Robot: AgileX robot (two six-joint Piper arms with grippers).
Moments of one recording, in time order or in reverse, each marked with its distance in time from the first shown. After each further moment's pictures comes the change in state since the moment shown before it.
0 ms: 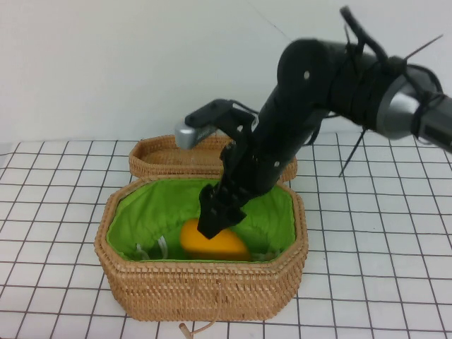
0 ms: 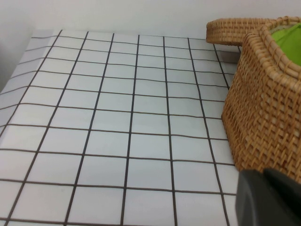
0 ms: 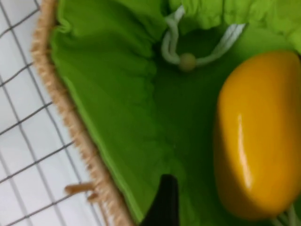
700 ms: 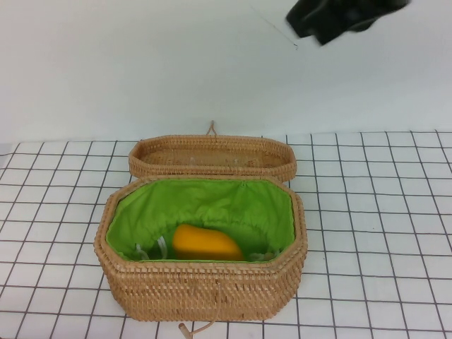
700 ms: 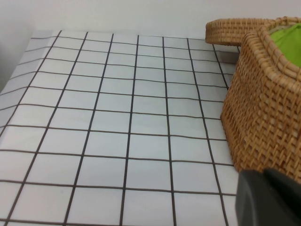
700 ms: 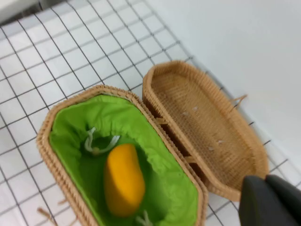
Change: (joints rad) right arm 0.000 -0.433 -0.191 -0.290 0.132 0.111; left arm 0.000 0.002 0.000 0.000 0.000 0.000
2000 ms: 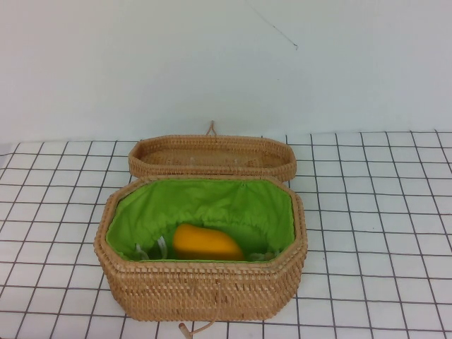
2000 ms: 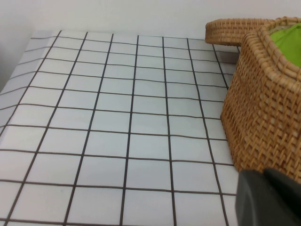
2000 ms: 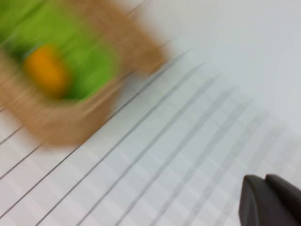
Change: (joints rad) right arm -0.247 -0.875 0.827 -0.161 -0.214 0.025; left arm 0.000 0.000 0.000 0.000 0.000 0.000
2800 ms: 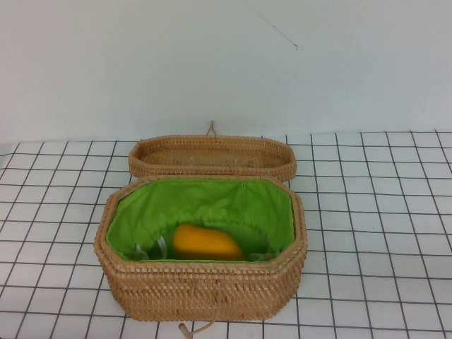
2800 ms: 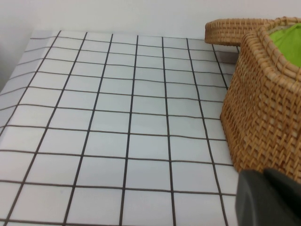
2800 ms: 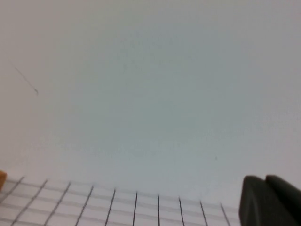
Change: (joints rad) right arm -0.407 -0.749 1.150 -0.139 -1.064 0.294; left arm 0.000 0.000 0.000 0.000 0.000 0.000
